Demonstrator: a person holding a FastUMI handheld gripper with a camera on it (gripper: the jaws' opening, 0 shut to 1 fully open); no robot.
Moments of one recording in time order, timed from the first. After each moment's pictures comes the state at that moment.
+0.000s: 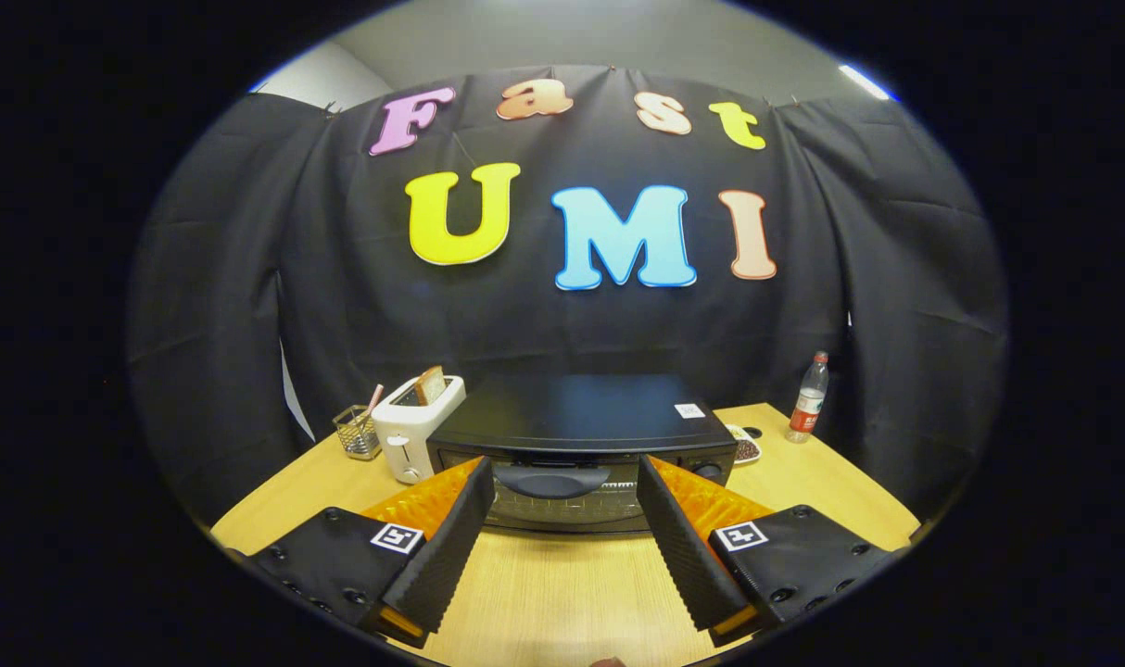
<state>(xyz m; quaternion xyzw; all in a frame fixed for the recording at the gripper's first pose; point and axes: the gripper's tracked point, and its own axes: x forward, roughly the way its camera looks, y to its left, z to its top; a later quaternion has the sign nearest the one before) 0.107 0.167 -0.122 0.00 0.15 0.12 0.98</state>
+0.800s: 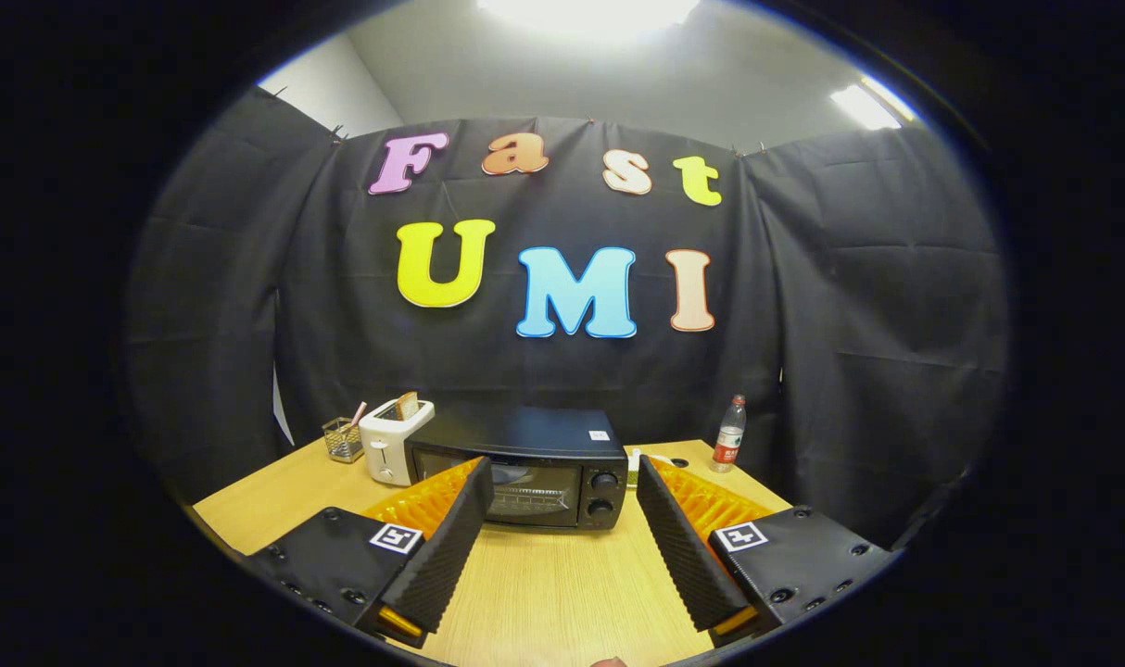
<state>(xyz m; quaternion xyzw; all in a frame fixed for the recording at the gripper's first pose) 0.052 0.089 -0.050 -0.02 0.10 0.07 0.99</state>
